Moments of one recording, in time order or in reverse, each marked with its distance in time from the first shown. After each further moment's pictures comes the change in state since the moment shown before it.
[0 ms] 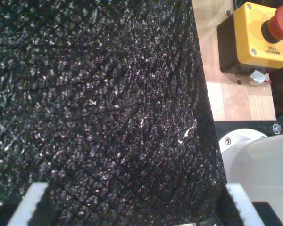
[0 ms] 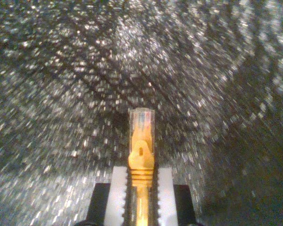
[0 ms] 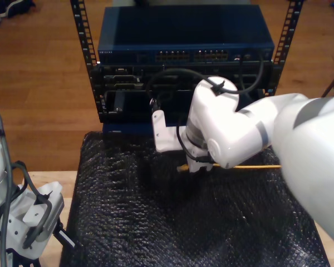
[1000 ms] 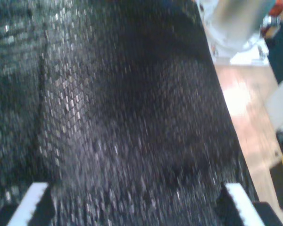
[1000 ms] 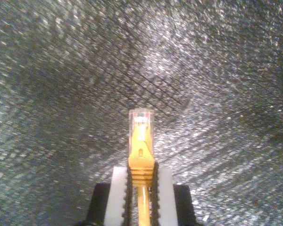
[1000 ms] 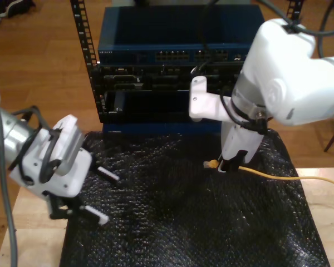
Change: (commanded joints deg) left arm -7.7 4.6 -11.3 -26.7 6.4 -1.3; right arm -6.1 -20.0 0.4 17.1 27.3 -2.1
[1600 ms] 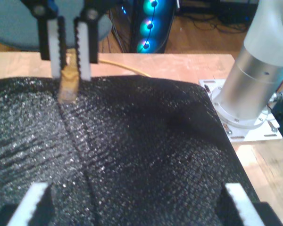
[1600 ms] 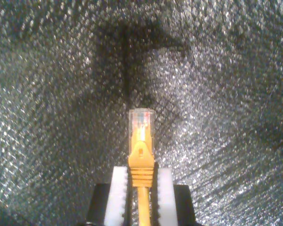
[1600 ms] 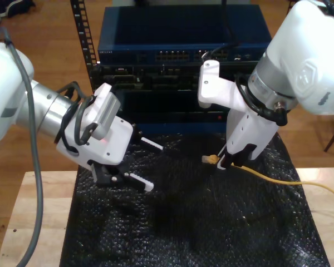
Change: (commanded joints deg) left arm -7.0 6.2 -5.3 -9.9 -0.5 0.2; right arm -0.9 -6.1 -0.1 6.2 3.6 0.0
